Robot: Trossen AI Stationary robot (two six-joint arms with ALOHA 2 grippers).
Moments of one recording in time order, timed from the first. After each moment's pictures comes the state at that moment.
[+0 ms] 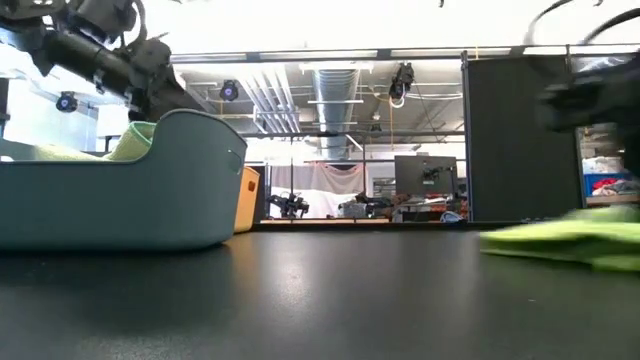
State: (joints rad) left arm 0.61 0.63 0.44 -0.17 0.11 -0.14; right arm 0.64 1.57 0.77 -0.62 0.23 1.38
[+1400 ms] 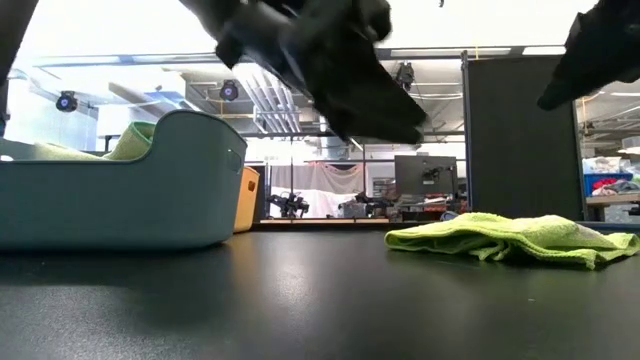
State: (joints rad) left arm -0.13 1.92 1.24 0.09 0.11 -0.02; right arm 0.79 1.57 1.02 -0.61 0.67 1.09
